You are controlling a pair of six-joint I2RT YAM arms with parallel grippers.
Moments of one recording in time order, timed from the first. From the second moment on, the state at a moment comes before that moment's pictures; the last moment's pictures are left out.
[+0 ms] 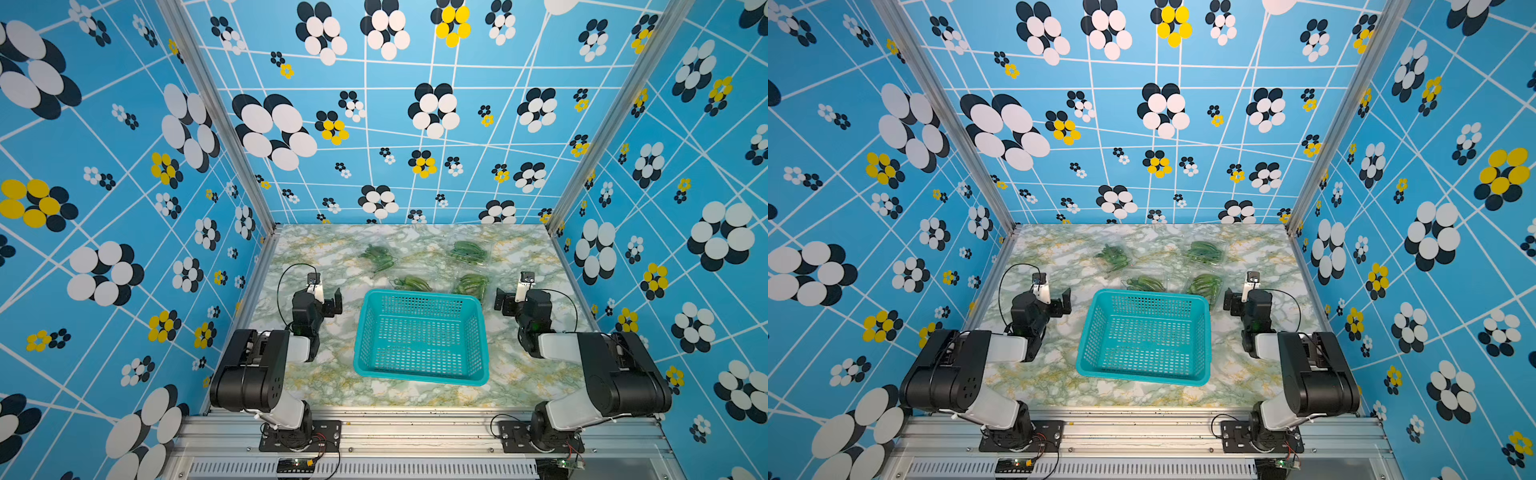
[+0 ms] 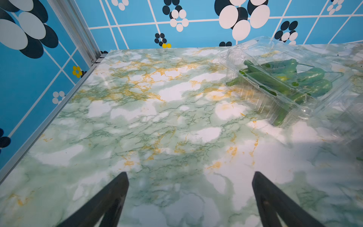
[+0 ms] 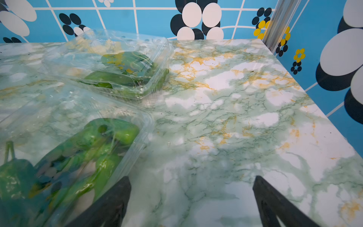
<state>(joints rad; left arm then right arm) -0.03 1.55 0.36 0.85 0.01 0.01 0.02 1.53 0.40 0.70 0.13 0.01</state>
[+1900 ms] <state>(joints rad) -0.17 1.30 0.74 0.12 -0.19 -0.02 0.08 1.39 0.84 -0.06 0.08 0.12</state>
